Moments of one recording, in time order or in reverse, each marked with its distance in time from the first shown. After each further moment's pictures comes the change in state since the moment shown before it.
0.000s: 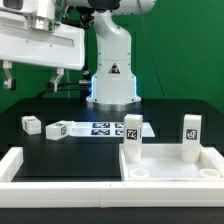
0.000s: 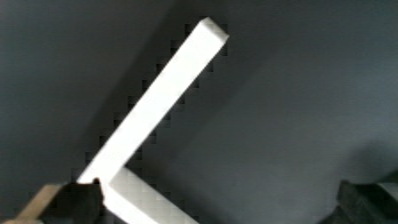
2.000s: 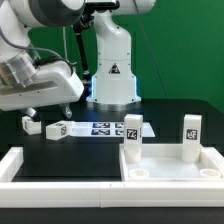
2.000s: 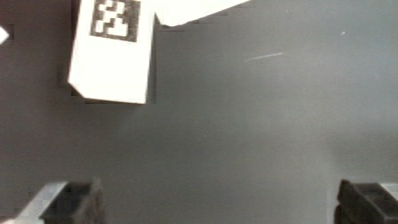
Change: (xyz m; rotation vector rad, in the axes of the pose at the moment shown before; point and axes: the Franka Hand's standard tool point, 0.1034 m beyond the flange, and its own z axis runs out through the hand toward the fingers) arm -0.063 -0.081 0.062 0.599 -0.517 0.983
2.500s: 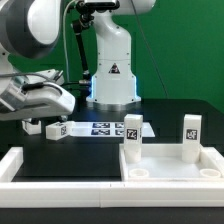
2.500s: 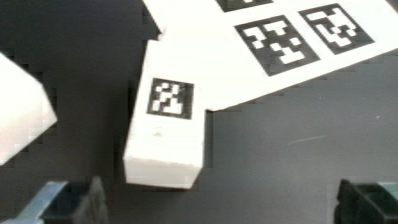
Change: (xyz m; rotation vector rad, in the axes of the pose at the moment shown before) arm -0.012 0.025 0.018 0.003 -0.320 0.027
